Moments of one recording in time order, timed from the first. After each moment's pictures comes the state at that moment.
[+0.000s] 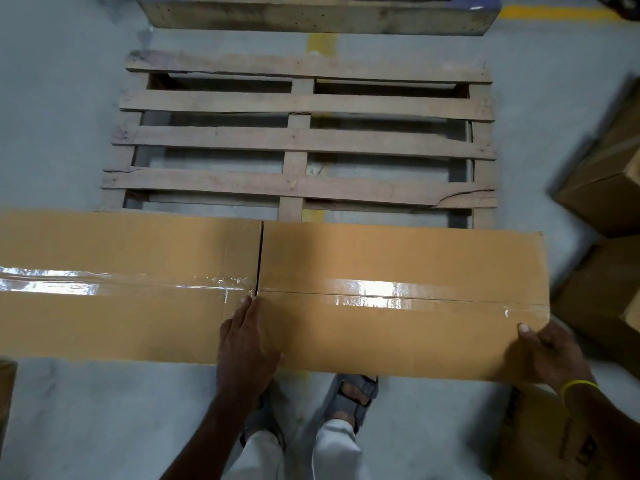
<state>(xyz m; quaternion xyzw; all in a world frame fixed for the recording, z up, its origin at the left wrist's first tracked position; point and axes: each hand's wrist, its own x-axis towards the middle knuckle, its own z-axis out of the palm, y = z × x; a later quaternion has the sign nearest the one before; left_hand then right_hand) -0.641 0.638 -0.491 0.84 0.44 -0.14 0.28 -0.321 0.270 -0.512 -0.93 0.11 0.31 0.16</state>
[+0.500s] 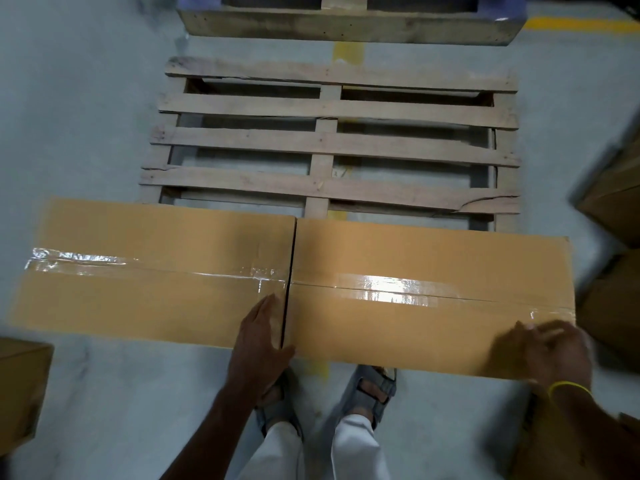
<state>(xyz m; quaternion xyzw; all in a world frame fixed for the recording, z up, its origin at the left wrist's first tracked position) -0.673 0.662 -0.472 0.80 0.46 -0.11 0.38 -0.362 0.312 -0.506 -0.94 0.13 0.20 0.22</state>
